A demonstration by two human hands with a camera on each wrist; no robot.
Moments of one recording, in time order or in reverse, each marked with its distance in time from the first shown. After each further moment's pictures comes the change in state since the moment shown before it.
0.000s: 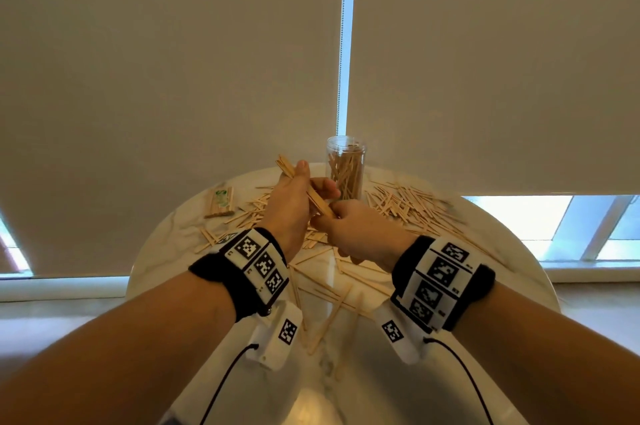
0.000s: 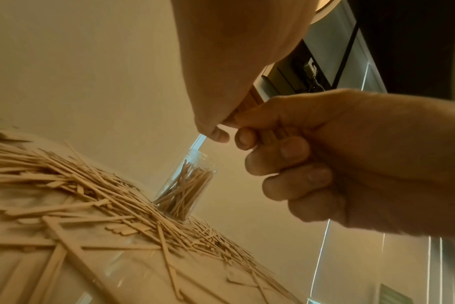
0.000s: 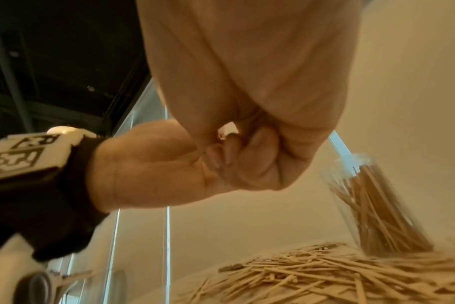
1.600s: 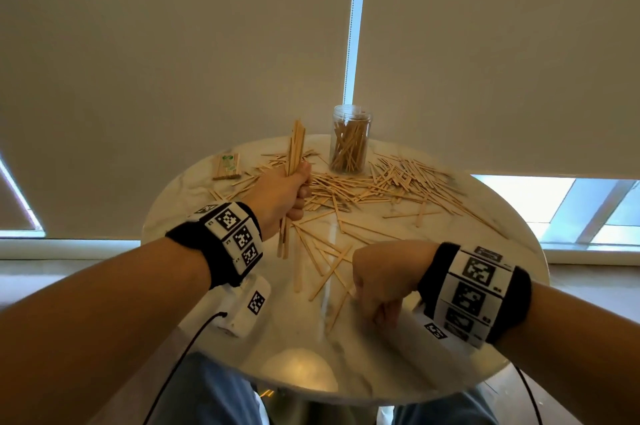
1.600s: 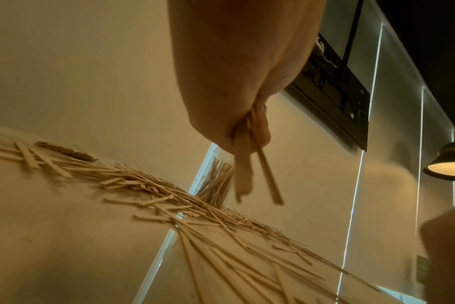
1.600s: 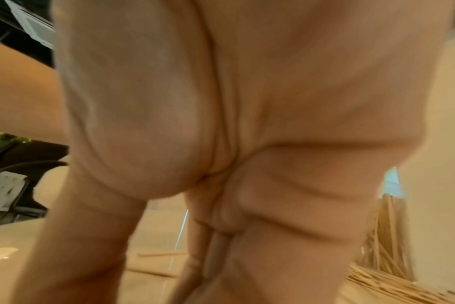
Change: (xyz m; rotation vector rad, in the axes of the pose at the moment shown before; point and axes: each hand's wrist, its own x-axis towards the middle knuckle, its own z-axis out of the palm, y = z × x) left_hand -0.019 -0.019 -0.048 0.273 -0.092 -0.187; right_hand -0.073 0.024 0.016 -0.750 -0.618 0.269
